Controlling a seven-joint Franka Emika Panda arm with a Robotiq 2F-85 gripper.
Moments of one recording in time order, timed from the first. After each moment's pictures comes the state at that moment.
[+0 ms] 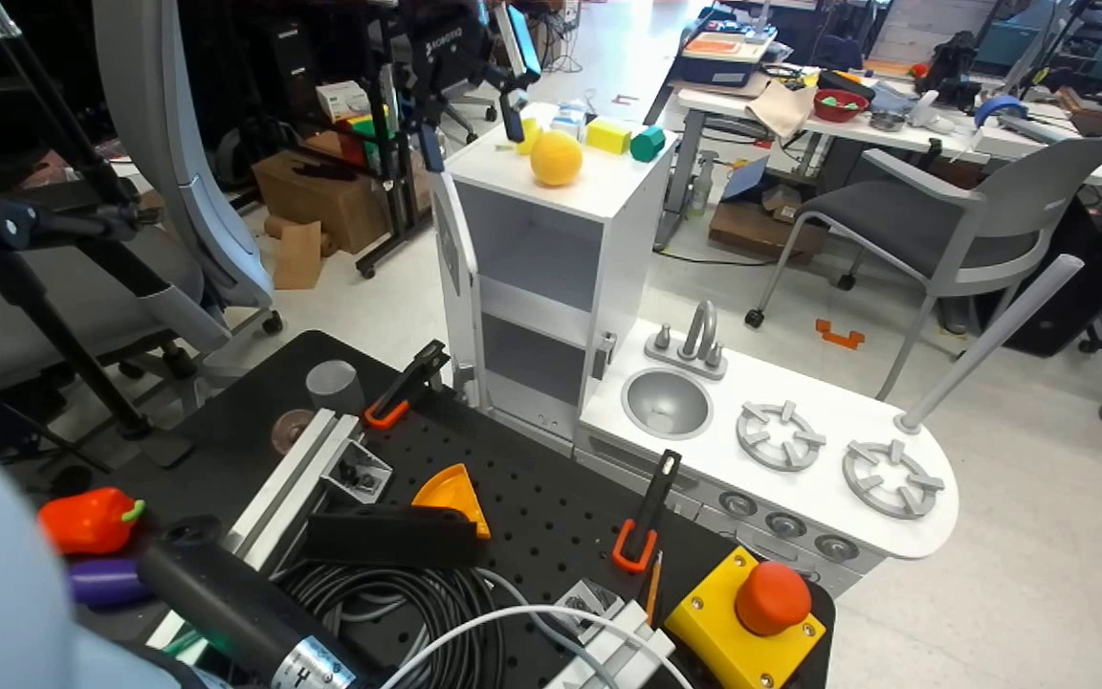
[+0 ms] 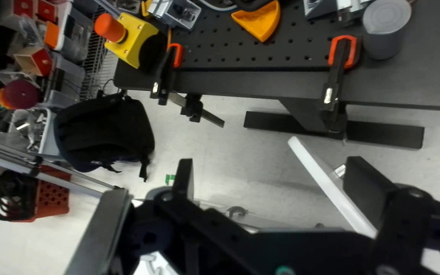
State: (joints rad) arm 0.35 0.40 0.15 -1.83 -0.34 1.54 0.49
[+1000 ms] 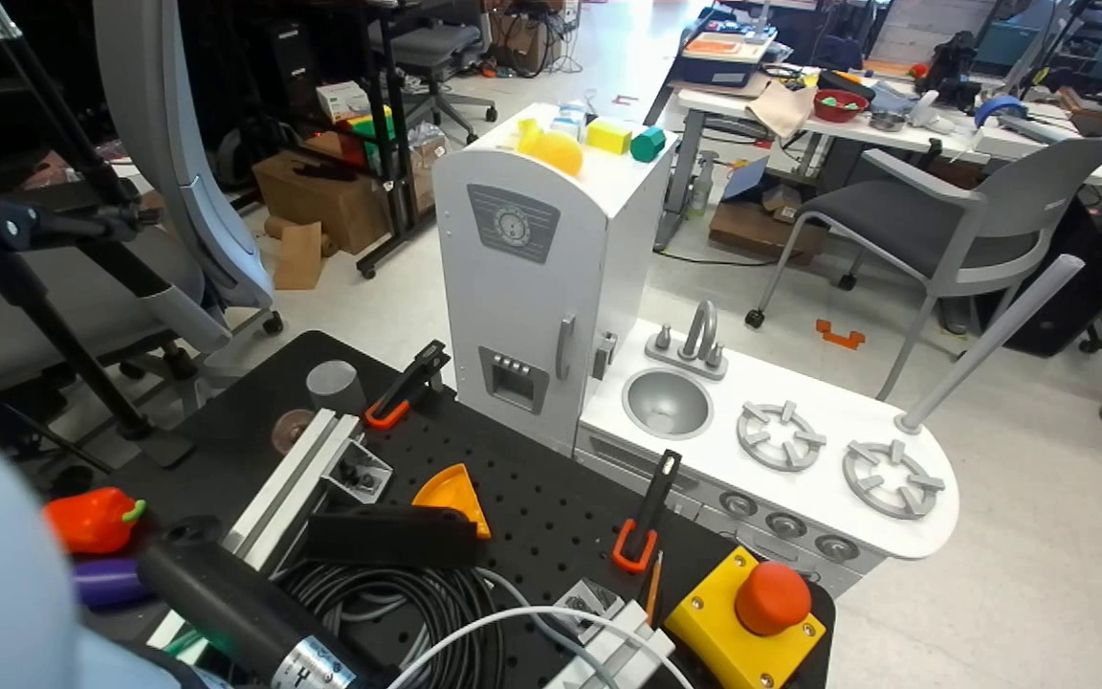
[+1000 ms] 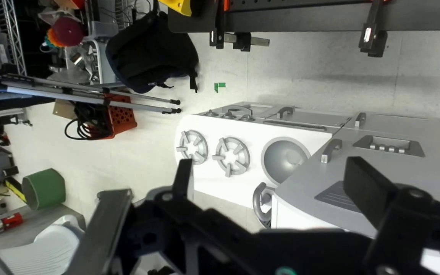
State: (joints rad) arm 0.36 -0.04 0.25 -2.05 -0.49 1.61 0.67
